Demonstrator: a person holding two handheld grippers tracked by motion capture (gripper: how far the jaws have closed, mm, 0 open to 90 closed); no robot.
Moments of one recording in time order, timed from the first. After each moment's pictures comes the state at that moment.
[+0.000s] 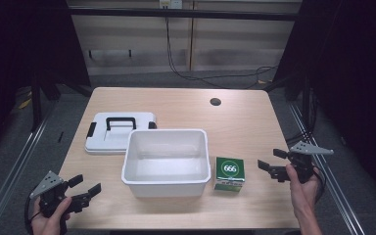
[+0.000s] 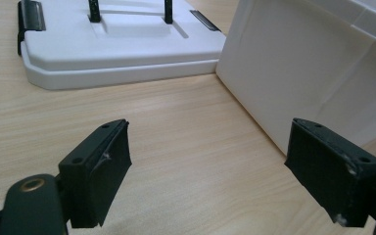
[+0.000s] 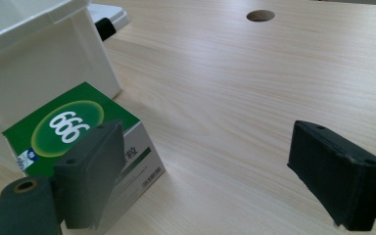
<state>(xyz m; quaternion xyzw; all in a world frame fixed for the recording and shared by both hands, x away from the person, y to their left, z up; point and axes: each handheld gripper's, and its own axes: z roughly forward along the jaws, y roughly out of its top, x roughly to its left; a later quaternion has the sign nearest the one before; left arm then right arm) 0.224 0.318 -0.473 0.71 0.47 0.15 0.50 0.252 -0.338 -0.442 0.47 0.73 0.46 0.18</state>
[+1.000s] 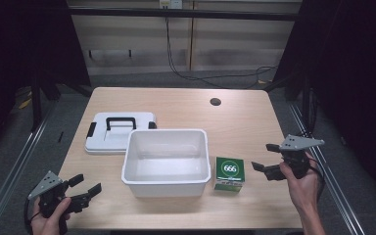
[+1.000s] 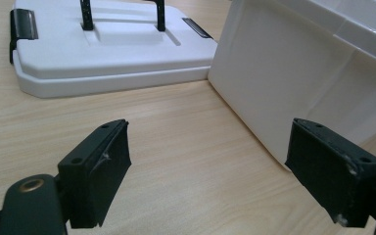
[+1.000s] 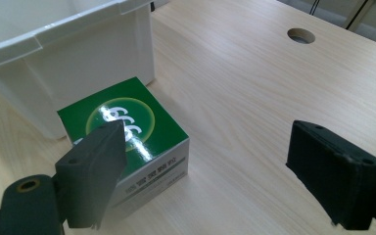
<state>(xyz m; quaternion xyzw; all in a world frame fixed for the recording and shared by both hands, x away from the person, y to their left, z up) 0.223 0.319 -0.470 0.71 0.46 0.15 0.51 0.253 -0.307 -0.397 0.37 0.81 0.41 0.19</state>
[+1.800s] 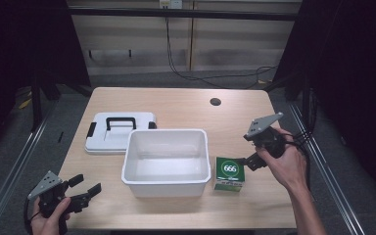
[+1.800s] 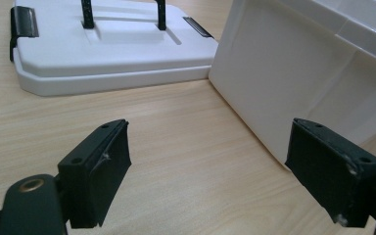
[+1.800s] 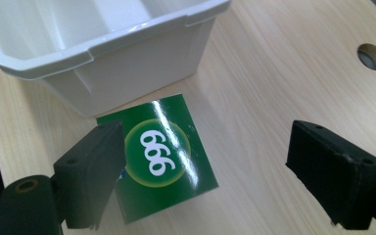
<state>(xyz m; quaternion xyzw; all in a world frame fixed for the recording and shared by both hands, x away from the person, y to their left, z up) 0.223 0.319 -0.471 0.71 0.46 0.15 0.51 0.295 -0.242 -0.353 0.25 0.91 0.29 0.13</state>
